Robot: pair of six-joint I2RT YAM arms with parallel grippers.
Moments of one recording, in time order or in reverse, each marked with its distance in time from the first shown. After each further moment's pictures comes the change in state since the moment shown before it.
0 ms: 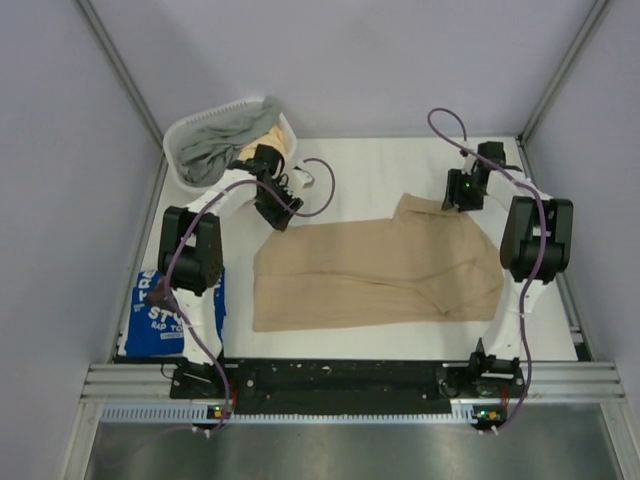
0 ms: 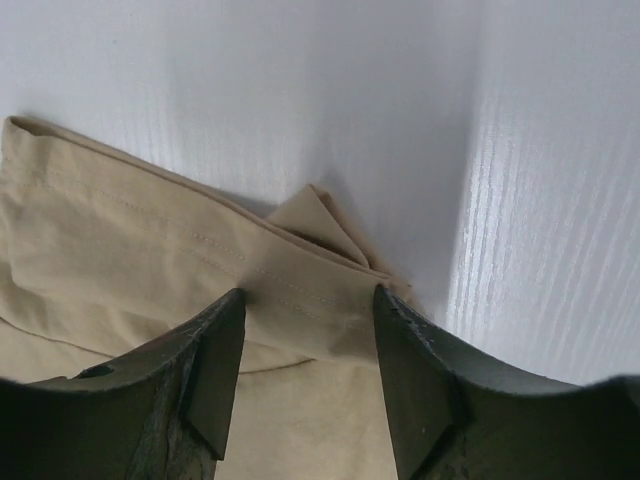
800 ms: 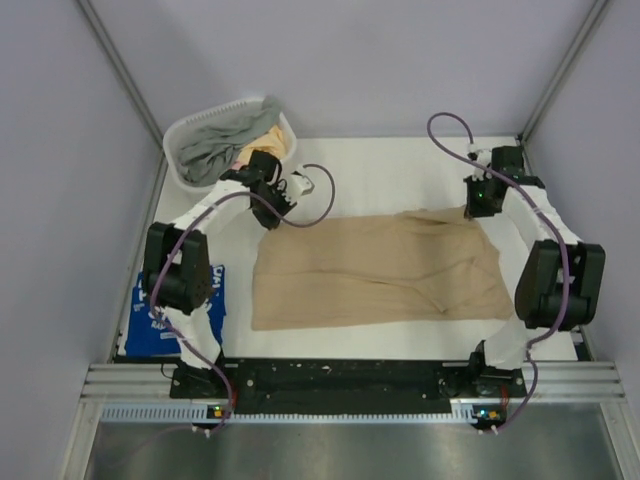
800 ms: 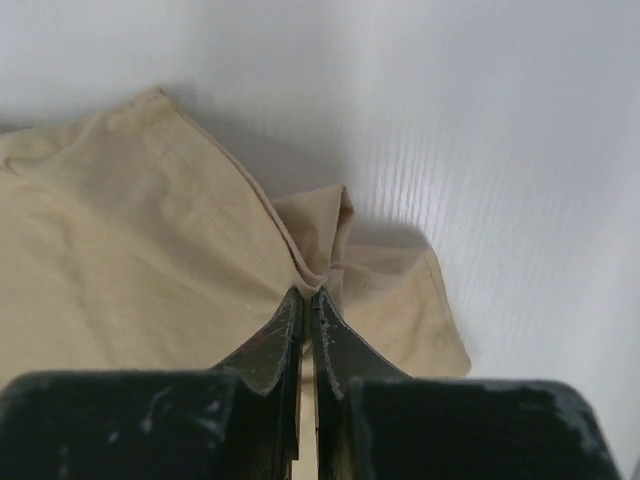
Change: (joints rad) left arm -0.042 -0.092 -0.133 0.068 -0.032 0.029; right arm 0.001 -0.335 -0.198 -0.079 0.067 -0.099
